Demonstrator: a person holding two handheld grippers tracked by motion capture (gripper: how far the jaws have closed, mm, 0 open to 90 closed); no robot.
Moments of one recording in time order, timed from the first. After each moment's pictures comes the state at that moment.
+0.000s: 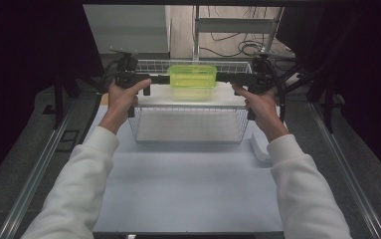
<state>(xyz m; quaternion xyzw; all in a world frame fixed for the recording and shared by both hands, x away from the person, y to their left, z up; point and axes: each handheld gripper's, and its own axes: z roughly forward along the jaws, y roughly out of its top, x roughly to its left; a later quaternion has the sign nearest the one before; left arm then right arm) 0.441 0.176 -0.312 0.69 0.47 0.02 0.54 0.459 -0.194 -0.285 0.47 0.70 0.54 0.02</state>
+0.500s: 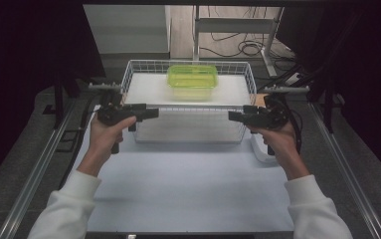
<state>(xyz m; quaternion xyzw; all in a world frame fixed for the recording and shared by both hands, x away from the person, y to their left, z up) 0.342 0.190 -0.347 0.71 0.44 0.03 0.55 0.385 -0.230 -0.325 0.40 0.76 0.50 0.07</state>
